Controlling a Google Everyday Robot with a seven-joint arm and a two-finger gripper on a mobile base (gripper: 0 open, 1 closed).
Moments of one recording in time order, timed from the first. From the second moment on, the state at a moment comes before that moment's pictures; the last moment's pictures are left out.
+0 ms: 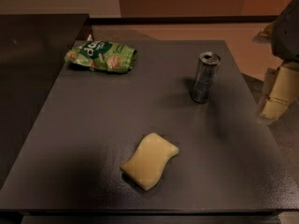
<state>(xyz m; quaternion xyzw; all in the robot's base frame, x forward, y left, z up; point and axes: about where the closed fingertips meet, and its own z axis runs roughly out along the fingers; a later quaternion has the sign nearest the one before) 0.438 -0.217 0.976 -0.60 0.78 -0.03 0.16</state>
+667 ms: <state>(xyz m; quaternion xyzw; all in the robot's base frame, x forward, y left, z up) 0.439 -0.215 0.977 -0.60 0.78 -0.03 0.16</state>
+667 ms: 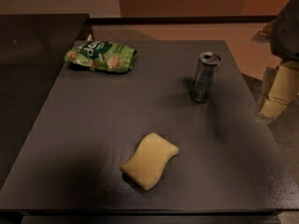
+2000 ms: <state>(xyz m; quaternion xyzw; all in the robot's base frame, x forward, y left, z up) 0.523 -0.163 0.949 -0.52 0.82 0.02 0.25</state>
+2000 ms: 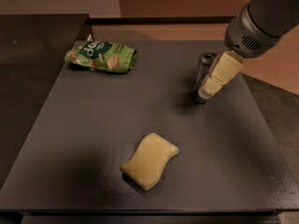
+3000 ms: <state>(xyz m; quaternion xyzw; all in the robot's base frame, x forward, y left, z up) 0.542 -0.161 0.918 -0.49 0.84 0.06 0.24</state>
